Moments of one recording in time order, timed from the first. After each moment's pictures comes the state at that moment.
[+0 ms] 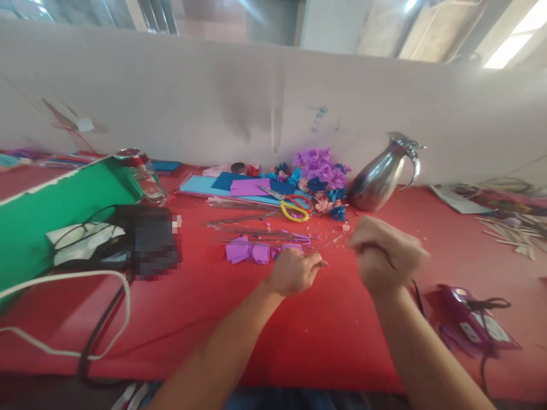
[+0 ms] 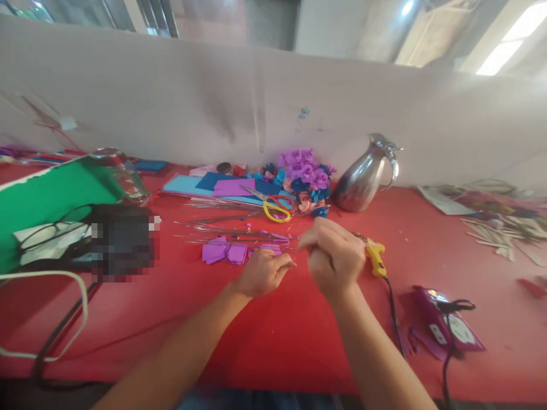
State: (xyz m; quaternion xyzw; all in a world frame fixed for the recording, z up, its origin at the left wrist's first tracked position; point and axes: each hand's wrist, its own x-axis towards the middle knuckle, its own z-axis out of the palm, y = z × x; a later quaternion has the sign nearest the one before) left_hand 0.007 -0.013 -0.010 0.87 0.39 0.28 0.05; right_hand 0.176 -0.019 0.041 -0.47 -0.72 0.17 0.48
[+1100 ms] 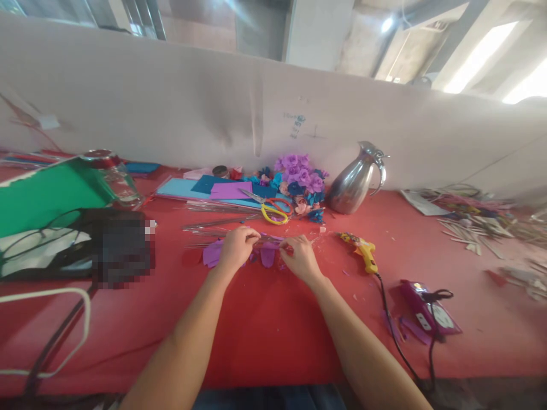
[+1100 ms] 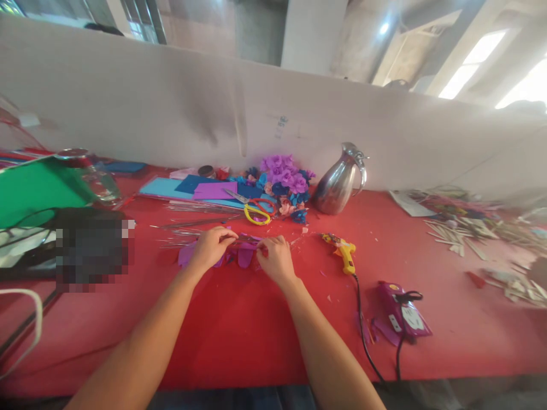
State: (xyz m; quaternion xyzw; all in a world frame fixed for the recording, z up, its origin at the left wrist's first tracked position) left_hand -0.050 0.030 0.009 0.69 0.62 0.33 0.18; right_hand 0.145 0.027 -0.022 -0.51 -0.78 0.15 0.33
